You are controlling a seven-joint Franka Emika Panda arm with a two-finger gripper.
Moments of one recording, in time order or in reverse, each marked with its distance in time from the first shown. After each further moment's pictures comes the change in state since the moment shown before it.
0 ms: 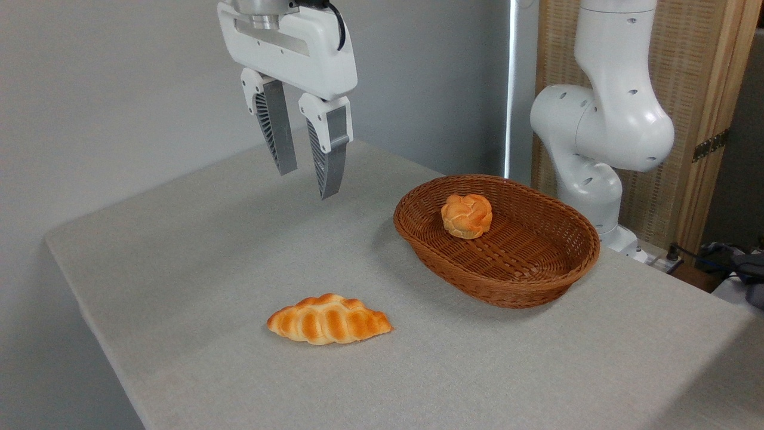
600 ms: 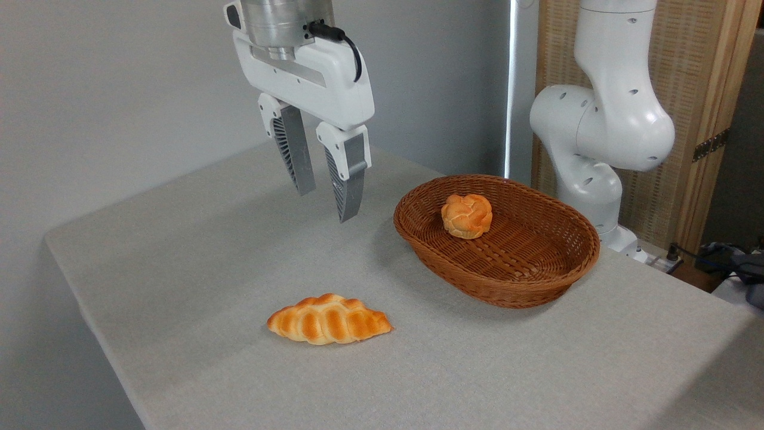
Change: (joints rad) arm 0.019 0.000 0.029 -0.057 0.000 0.009 0.085
